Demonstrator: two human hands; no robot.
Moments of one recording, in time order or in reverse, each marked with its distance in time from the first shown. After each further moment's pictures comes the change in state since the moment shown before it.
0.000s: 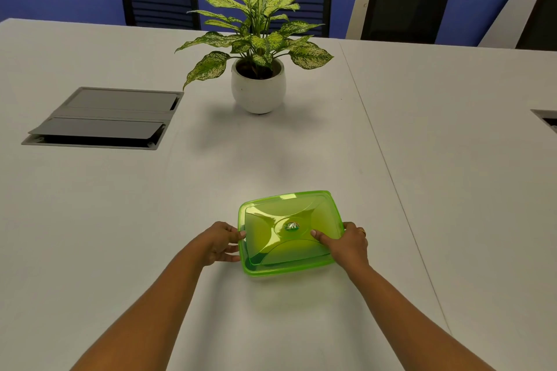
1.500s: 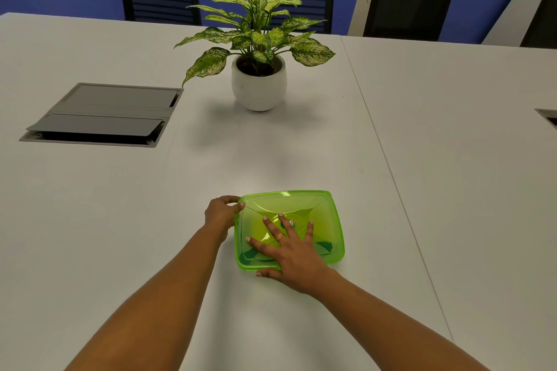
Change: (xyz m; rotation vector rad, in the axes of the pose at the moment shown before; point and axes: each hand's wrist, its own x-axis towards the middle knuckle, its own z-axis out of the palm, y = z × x) left_hand 0.024 0.027 0.012 -0.100 0.339 0.259; right_hand -0.031 -0.024 0.053 -0.883 -0.309 -0.965
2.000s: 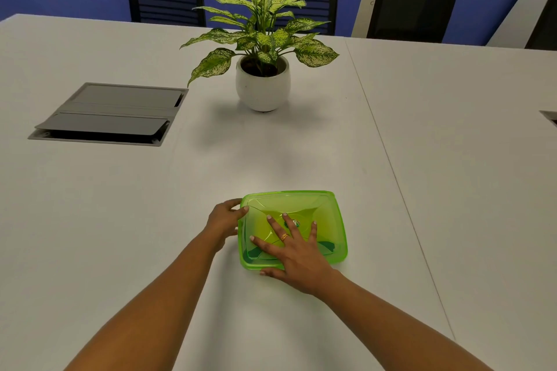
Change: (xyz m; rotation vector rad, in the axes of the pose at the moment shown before) left_hand -0.014 -0.008 -0.010 0.032 -0.154 0.026; right_hand -0.004 -0.001 0.002 -0.006 0.019 0.003
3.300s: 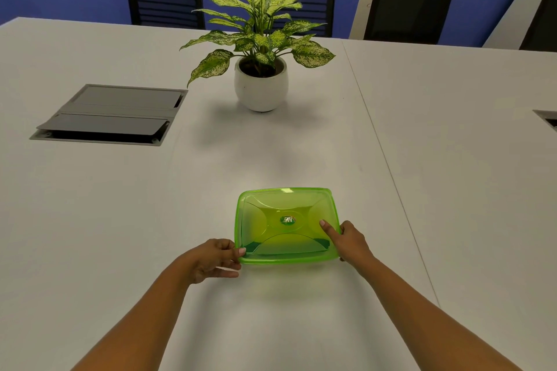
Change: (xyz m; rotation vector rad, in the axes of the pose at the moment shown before) left_hand -0.036 -0.045 -0.026 0.005 -0.357 -0.251; right_hand -0.030 0.076 -0.004 0.965 0.167 0.826
